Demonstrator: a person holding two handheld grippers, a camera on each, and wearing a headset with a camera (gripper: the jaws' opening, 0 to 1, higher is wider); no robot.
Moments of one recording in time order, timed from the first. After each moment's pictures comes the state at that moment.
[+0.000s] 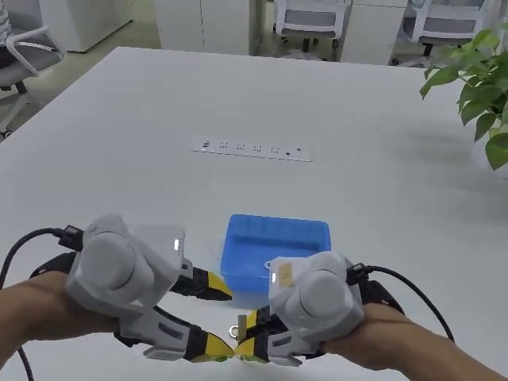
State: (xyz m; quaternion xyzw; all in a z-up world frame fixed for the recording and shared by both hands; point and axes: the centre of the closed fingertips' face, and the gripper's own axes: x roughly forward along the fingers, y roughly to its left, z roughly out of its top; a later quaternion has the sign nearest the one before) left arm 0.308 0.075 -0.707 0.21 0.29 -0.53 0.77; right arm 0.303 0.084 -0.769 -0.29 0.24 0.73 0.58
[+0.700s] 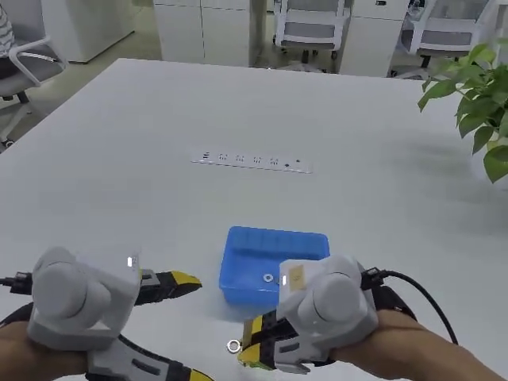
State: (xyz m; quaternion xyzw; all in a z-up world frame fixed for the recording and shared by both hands) left arm 0.312 0.092 -0.704 0.11 0.26 -0.46 0.84; right arm 0.311 0.079 -0.747 -0.28 0.23 0.73 0.58
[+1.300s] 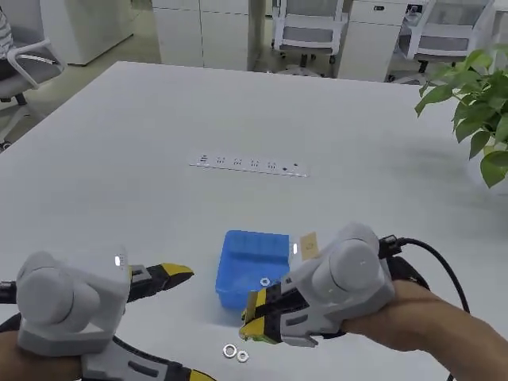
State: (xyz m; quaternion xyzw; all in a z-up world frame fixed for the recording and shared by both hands) left arm 0.324 0.094 -0.693 0.09 0.24 -0.44 0.86; right arm 0.335 0.080 -0.704 -0.29 0.20 0.73 0.59
